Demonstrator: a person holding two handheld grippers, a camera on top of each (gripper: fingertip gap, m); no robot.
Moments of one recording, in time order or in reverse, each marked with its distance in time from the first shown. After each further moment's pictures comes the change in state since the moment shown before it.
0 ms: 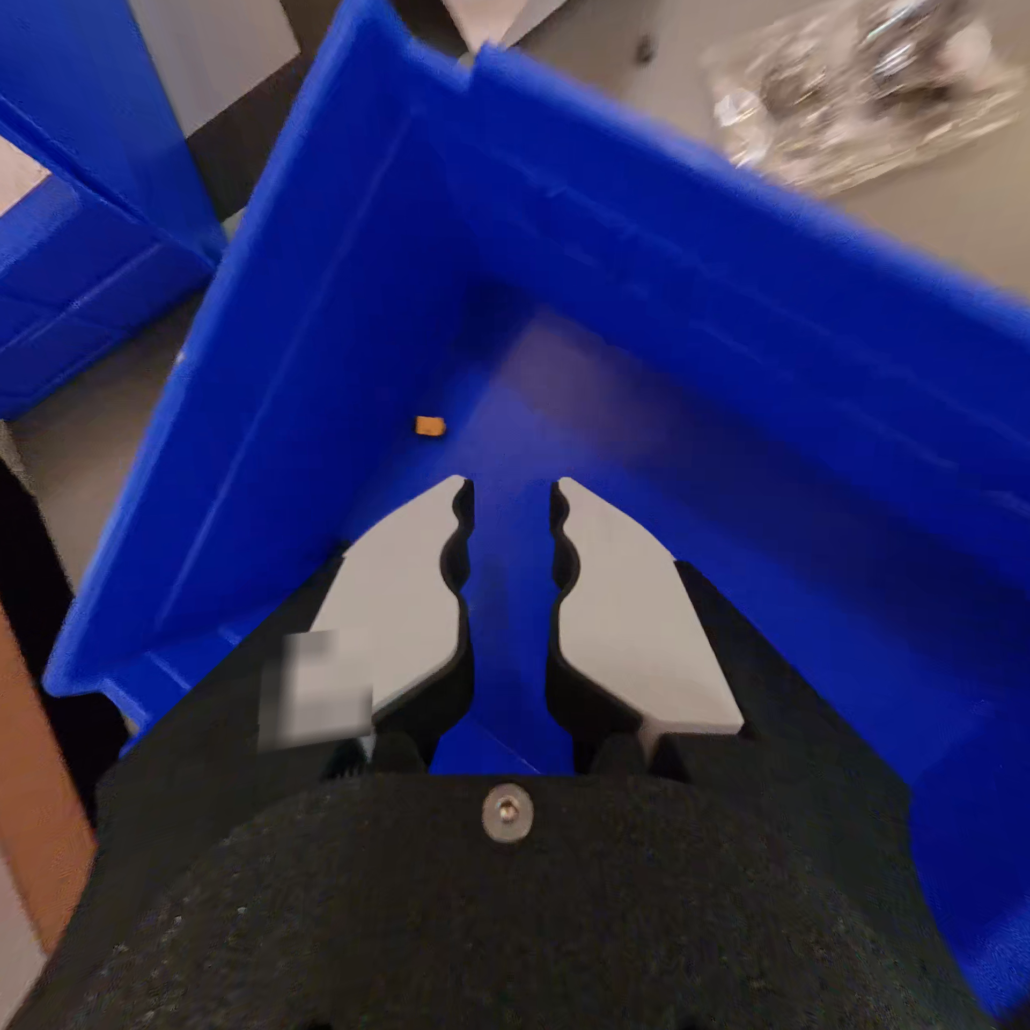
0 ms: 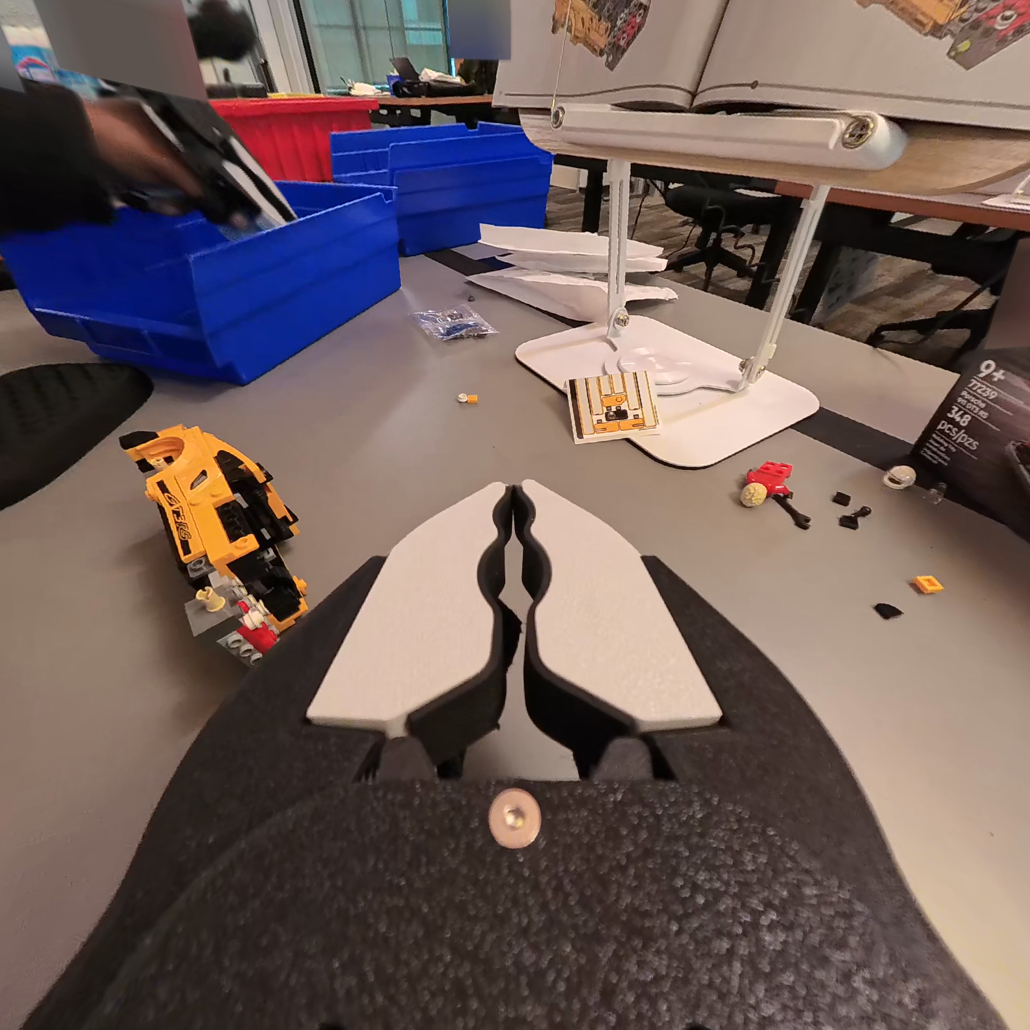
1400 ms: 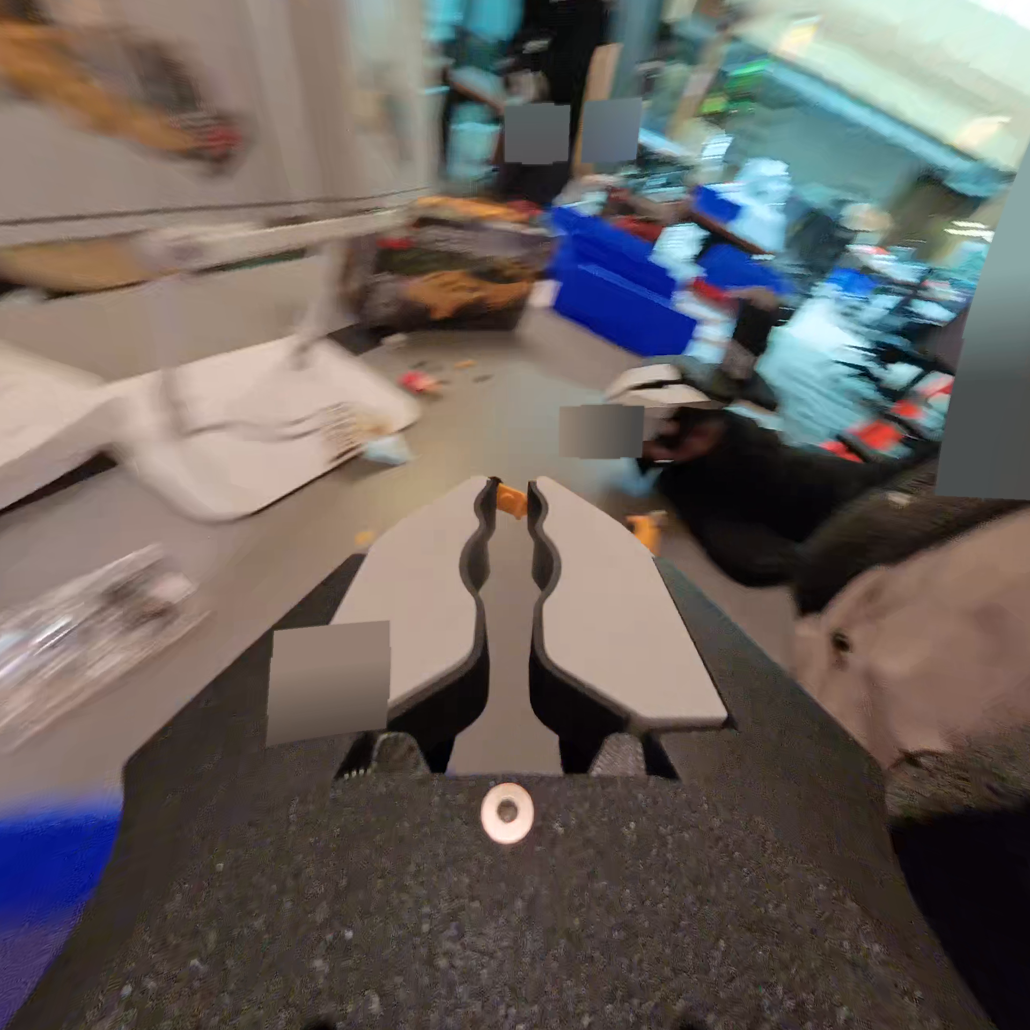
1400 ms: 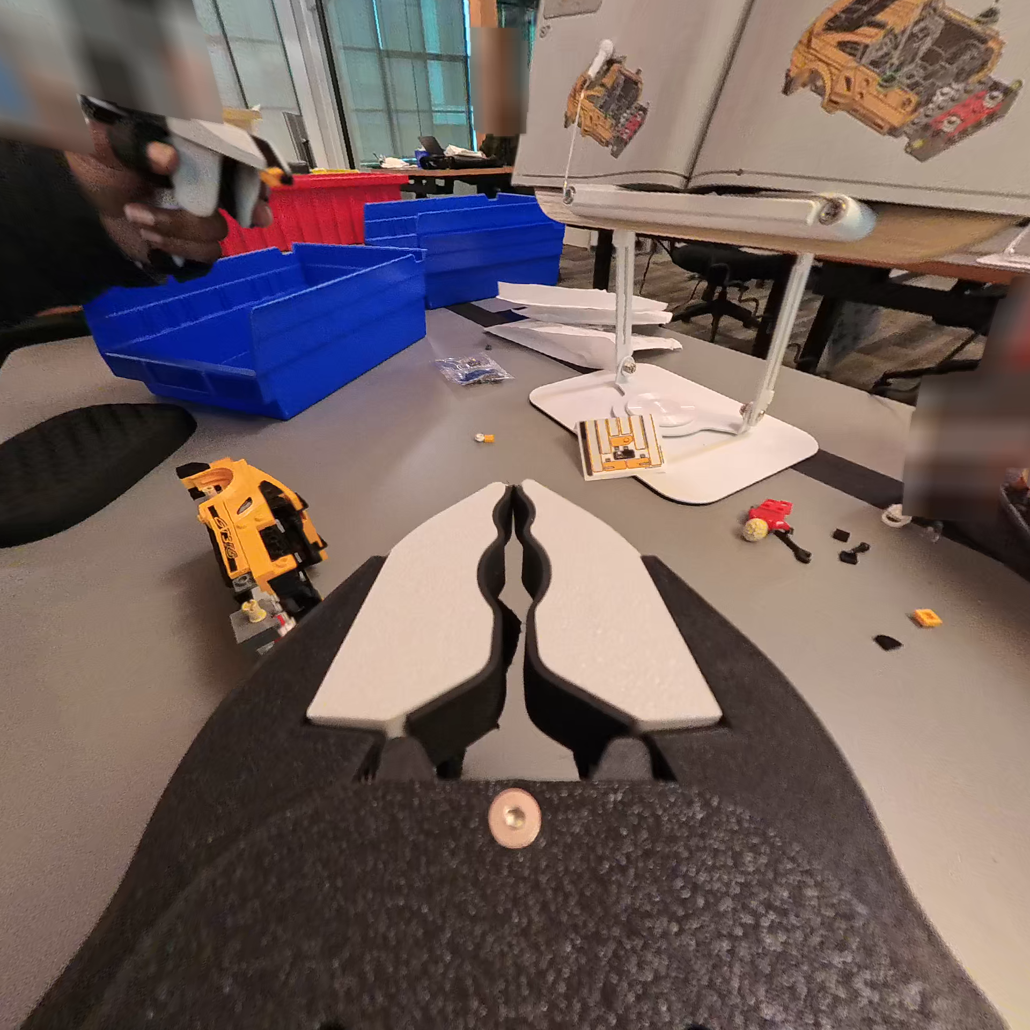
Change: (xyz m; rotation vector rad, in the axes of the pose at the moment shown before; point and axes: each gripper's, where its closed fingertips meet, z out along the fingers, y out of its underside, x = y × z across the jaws) left arm 0.204 -0.107 -0.152 0.726 0.927 0.006; right arm -0.006 -0.016 -0.011 0.091 -0.030 -0.001
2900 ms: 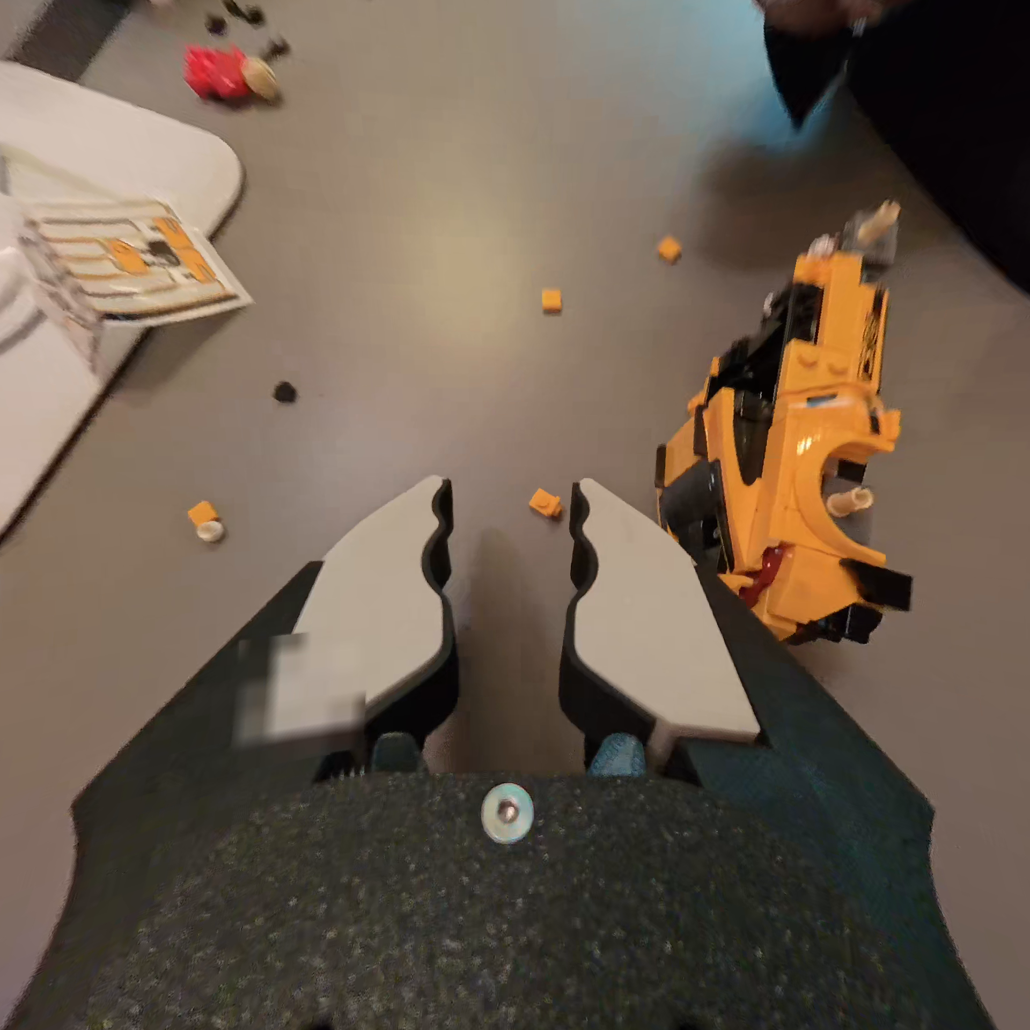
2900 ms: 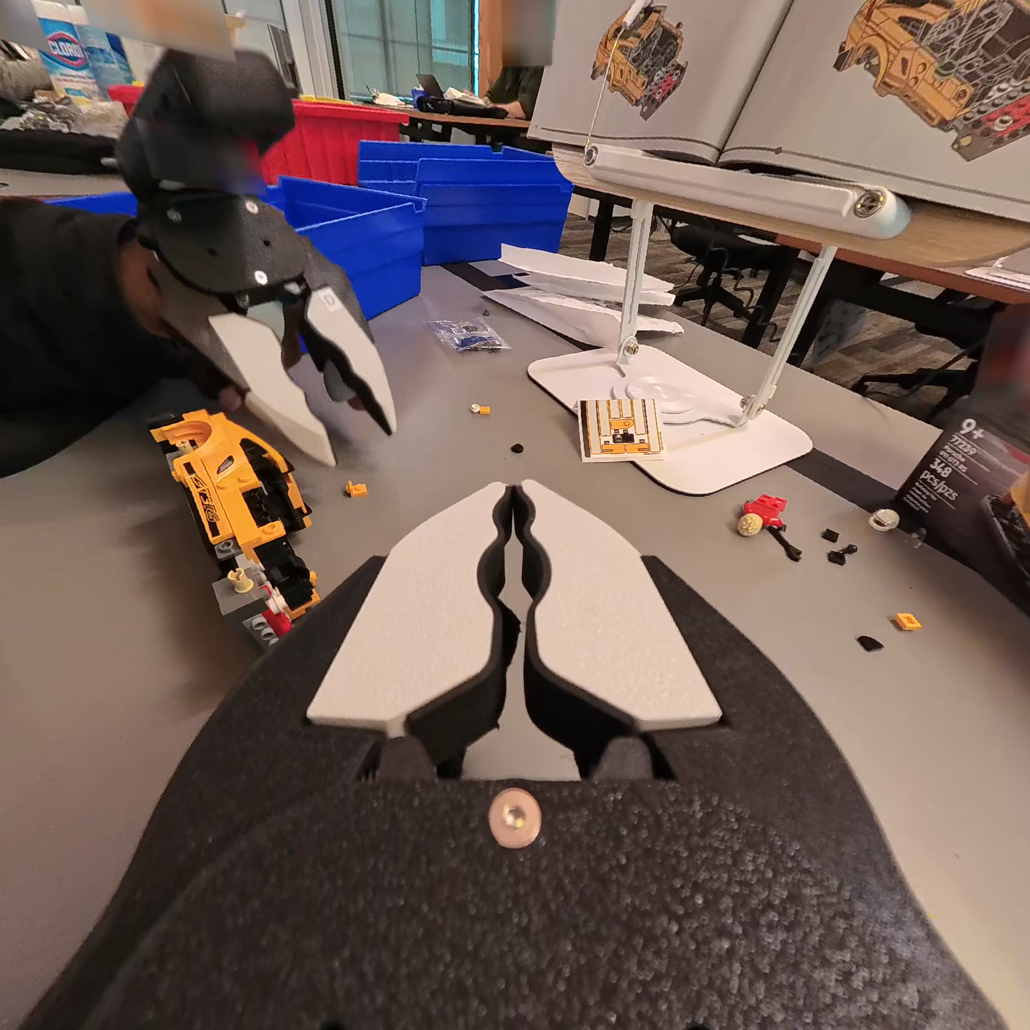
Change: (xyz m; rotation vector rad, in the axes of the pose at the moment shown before) left arm 0.010 0.149 0.137 -0.545 -0.070 0.374; right arm -0.005 0.011 0.004 -0.062 0.011 -0.090
